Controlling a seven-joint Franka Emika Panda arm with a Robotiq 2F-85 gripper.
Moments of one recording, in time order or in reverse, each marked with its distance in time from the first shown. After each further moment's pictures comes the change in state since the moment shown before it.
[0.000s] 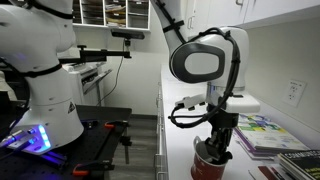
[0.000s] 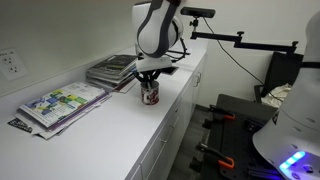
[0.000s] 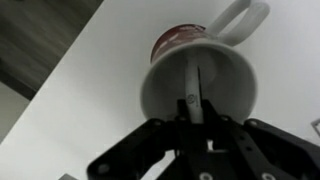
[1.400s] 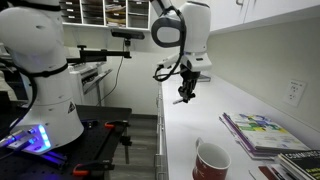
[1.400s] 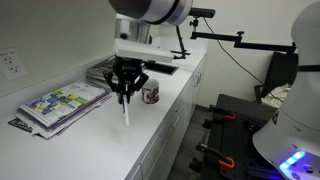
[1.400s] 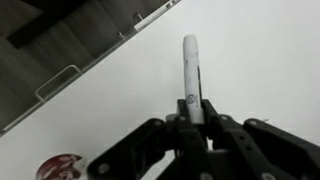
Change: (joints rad) arm 0.403 -0.328 -0.023 -0.174 0.666 -0.157 -0.410
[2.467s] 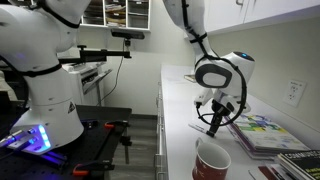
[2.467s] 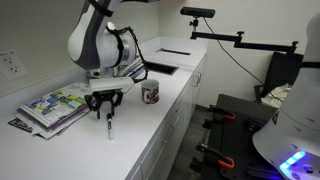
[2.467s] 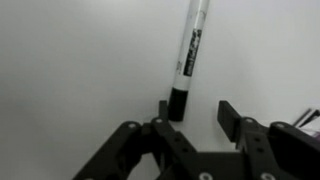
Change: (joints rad) arm -0.423 0.613 0.344 0.569 -0.146 -0.043 -0.060
